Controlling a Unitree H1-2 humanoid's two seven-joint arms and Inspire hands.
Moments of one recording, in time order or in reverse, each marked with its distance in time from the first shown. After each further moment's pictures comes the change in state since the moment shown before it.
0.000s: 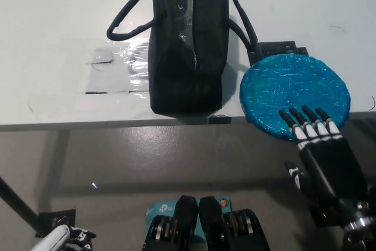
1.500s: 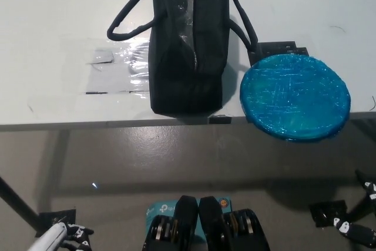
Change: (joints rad) left_arm 0.011 0.002 -0.007 -0.003 -0.029 0.000 0.070; right_arm 0.215 0.023 -0.311 0.347 0.909 -0.068 -0.159
